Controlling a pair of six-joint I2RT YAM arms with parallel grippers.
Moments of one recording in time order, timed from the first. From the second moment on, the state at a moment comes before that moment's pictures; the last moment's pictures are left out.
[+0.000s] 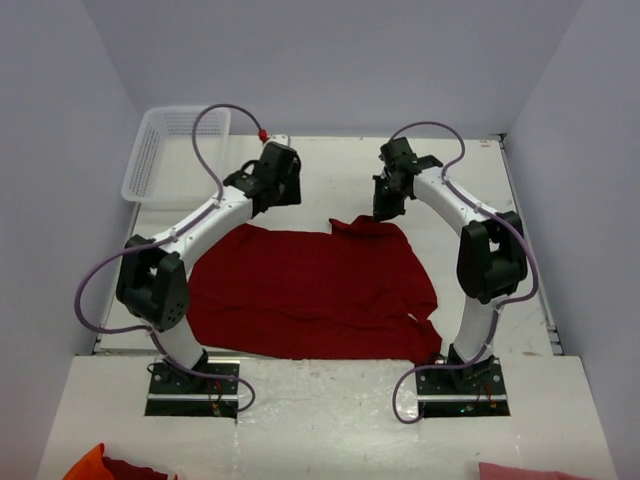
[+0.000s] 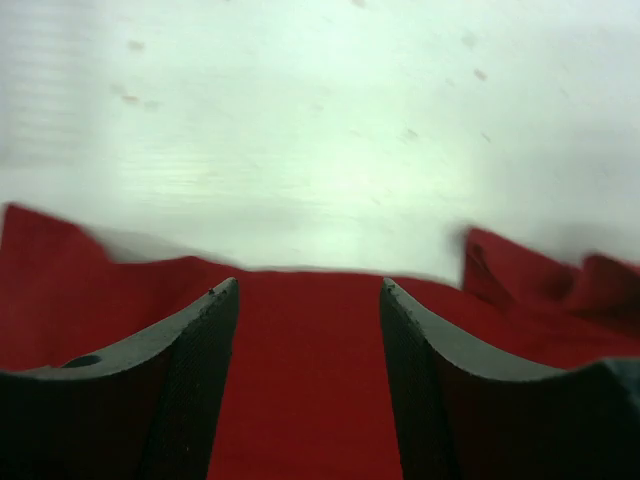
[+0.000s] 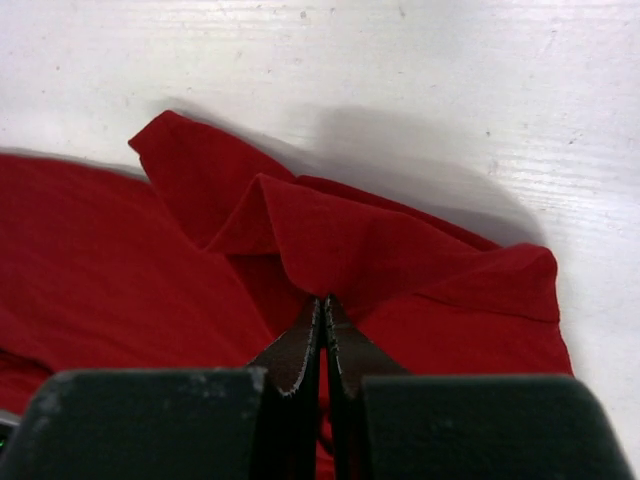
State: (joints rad) left arm -0.55 1.74 1.44 -0.51 -0.28 -0.45; right arm 0.34 1.92 1.58 -0.81 -0.11 0.42
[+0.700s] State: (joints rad) left arm -0.27 2.08 1.74 -0.93 -0.58 -0.40; right arm 0.34 1.86 1.50 -0.76 -0.12 0.41
